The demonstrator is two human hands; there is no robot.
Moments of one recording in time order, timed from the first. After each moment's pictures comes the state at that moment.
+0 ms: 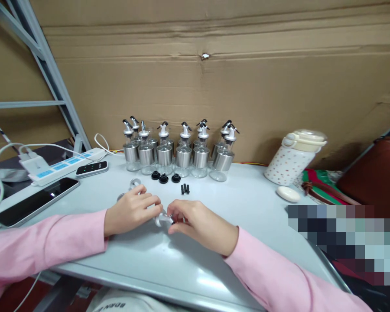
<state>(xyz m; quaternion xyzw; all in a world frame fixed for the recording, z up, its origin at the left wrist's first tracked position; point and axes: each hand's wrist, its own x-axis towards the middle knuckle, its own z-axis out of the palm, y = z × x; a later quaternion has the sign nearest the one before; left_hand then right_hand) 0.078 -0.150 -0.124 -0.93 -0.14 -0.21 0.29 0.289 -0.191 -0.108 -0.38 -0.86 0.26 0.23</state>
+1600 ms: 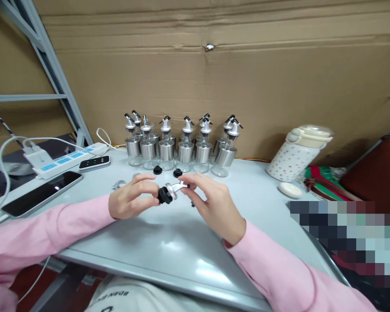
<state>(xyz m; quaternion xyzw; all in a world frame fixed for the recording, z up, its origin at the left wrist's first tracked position) 0.075 -0.139 -0.112 -0.89 0.02 -0.40 0.22 0.296 -0.191 -0.103 -0.38 -0.81 -0.03 0.45</state>
